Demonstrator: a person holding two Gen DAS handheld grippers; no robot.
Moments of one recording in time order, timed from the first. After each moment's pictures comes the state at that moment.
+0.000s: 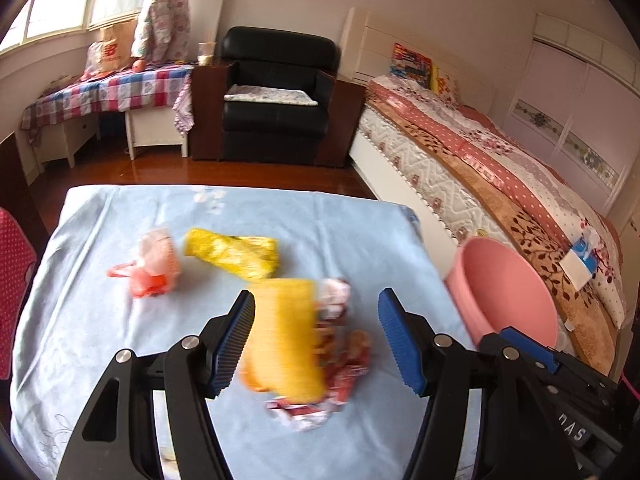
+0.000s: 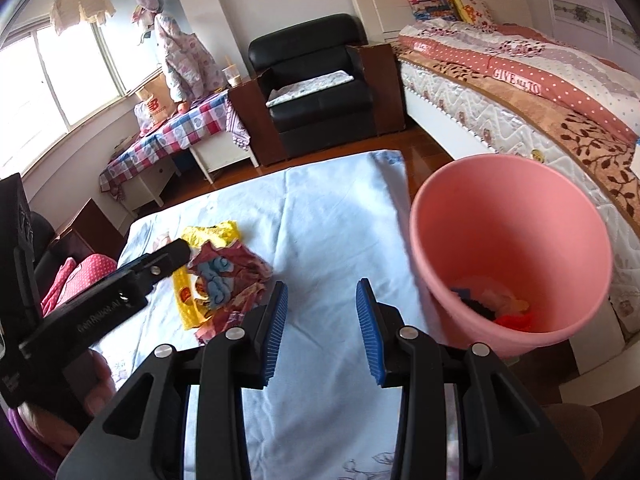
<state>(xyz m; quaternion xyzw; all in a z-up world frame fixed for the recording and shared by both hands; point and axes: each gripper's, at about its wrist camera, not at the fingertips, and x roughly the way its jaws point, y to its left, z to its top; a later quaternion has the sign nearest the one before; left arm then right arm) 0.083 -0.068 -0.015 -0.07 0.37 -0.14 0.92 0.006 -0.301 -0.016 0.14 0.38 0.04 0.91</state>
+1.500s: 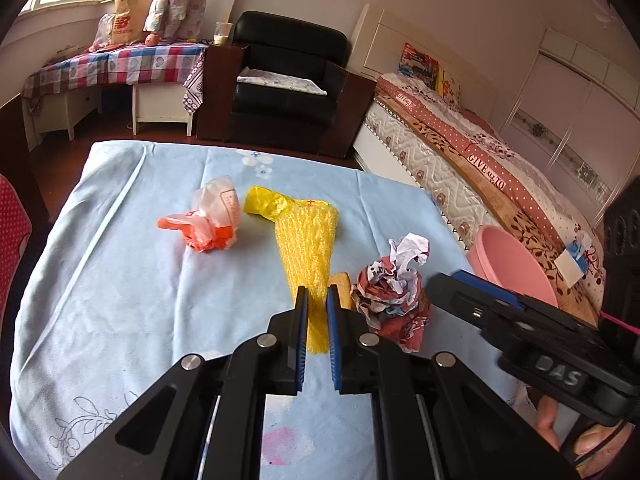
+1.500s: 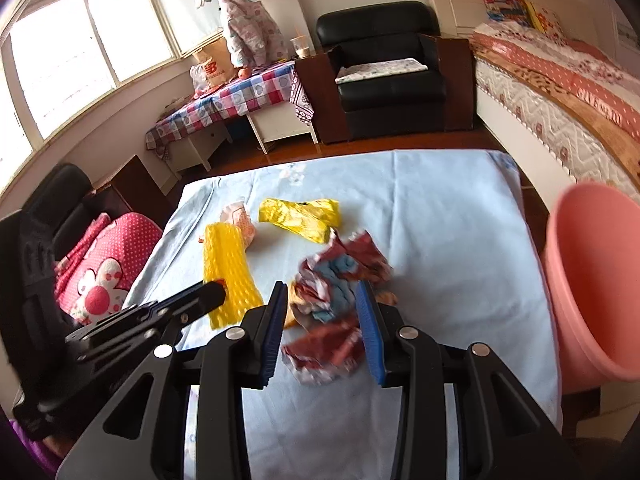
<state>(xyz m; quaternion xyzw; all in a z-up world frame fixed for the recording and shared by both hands) 0.065 0.007 -0.046 -0.11 0.38 -0.16 0.90 0.047 -0.206 -0.024 0.09 0.40 0.13 0.90</state>
